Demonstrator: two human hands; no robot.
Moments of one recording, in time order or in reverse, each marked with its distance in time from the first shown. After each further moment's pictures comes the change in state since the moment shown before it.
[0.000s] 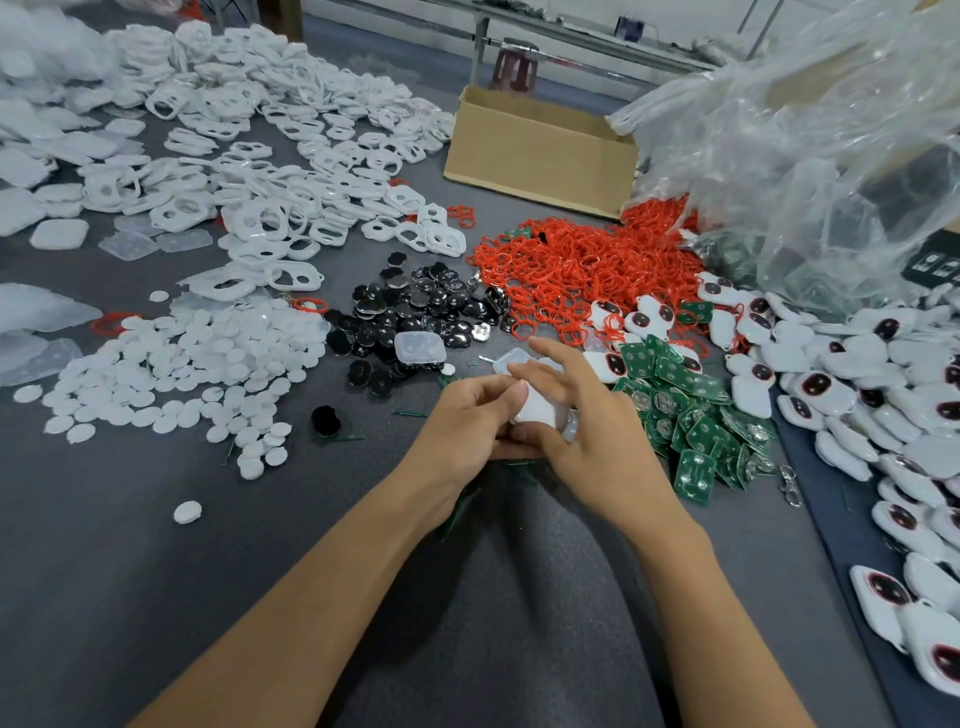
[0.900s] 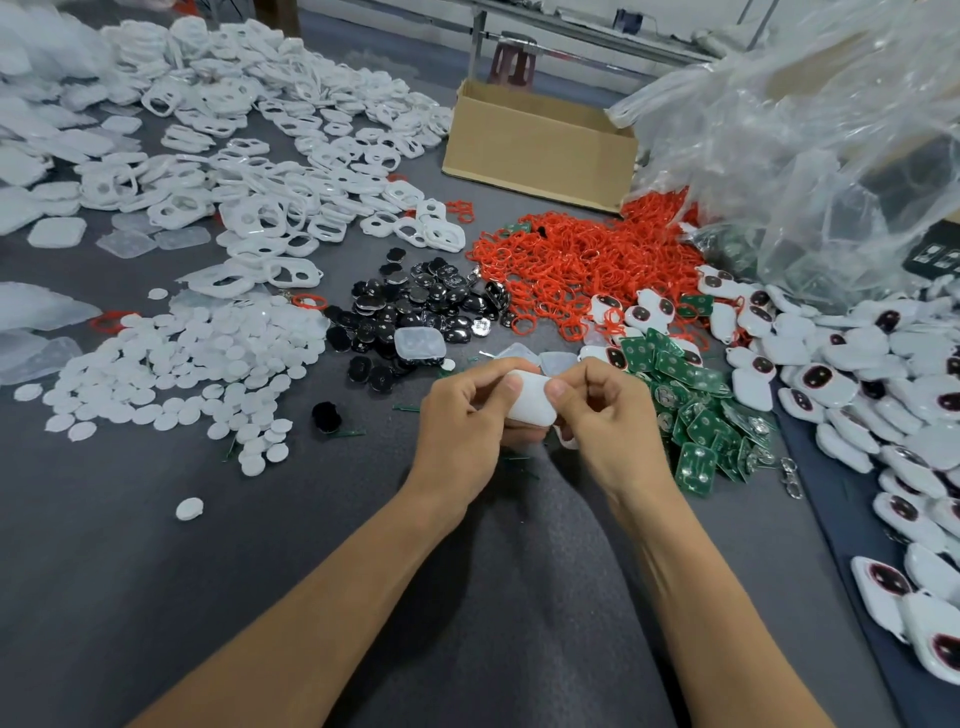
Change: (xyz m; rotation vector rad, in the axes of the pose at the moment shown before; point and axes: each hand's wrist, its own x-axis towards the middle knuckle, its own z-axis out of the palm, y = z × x) left_hand -0.005 -0.007 0.007 0.078 0.232 0.204; right_hand 0.006 0.008 0.008 0.417 0.263 0.321
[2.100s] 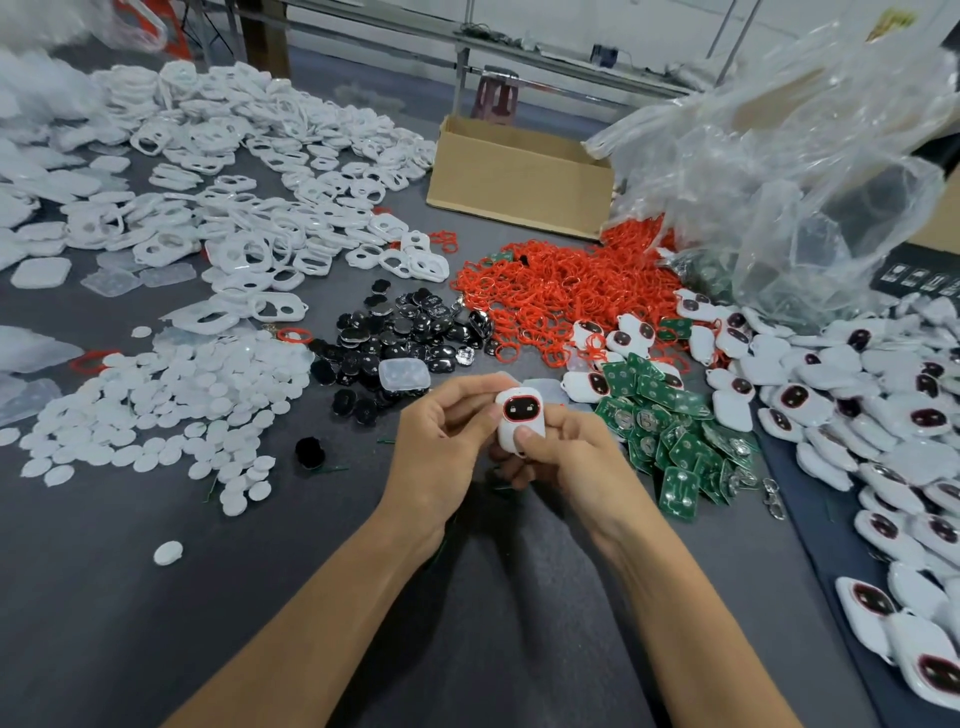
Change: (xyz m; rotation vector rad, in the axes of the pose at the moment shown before) left_hand 0.005 0.002 -0.006 -0.073 -0.016 0.049; right_hand -0.005 -0.009 0.003 0.373 -0.292 0.251
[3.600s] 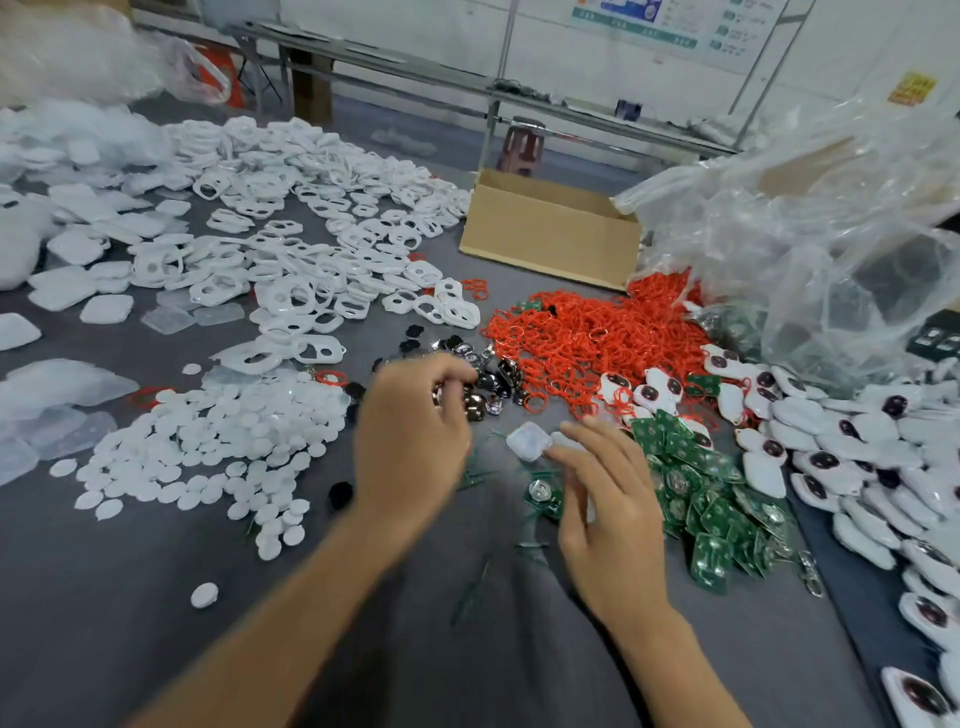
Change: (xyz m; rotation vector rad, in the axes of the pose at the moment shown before) left_hand 0.031 0.049 -0.034 0.885 0.331 0.506; right_hand 0.008 0.020 -0.002 -1.018 0.454 -0.885
